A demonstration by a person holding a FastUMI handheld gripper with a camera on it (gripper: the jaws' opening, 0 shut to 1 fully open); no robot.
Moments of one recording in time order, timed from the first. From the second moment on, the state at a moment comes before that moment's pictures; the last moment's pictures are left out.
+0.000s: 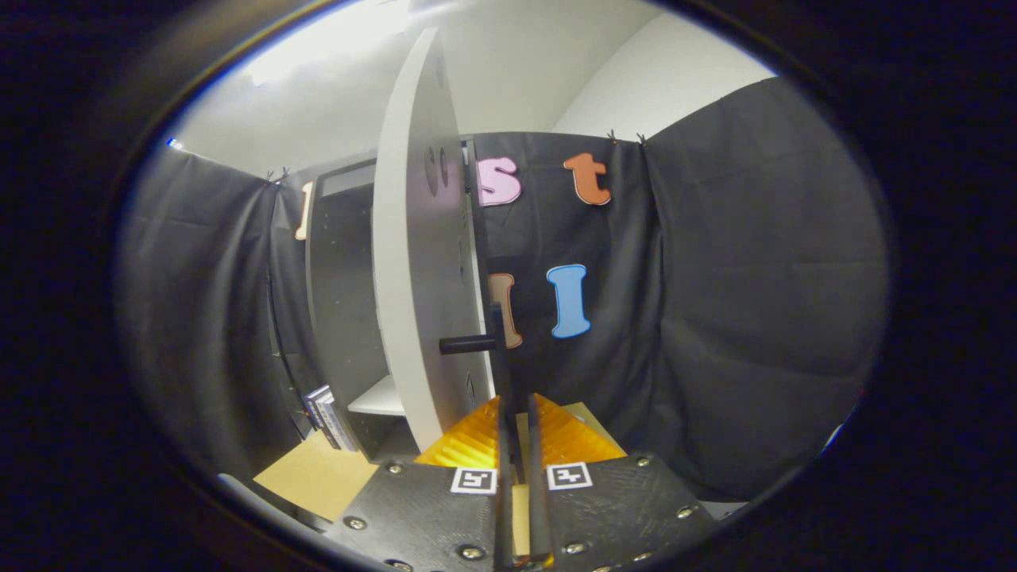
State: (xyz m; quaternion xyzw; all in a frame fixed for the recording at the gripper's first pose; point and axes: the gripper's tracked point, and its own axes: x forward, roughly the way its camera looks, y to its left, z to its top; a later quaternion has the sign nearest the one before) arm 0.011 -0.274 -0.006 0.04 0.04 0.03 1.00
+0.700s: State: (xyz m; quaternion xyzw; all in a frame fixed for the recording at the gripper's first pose) arm -0.070 -0.211 -0.003 0.03 0.03 0.01 1.00
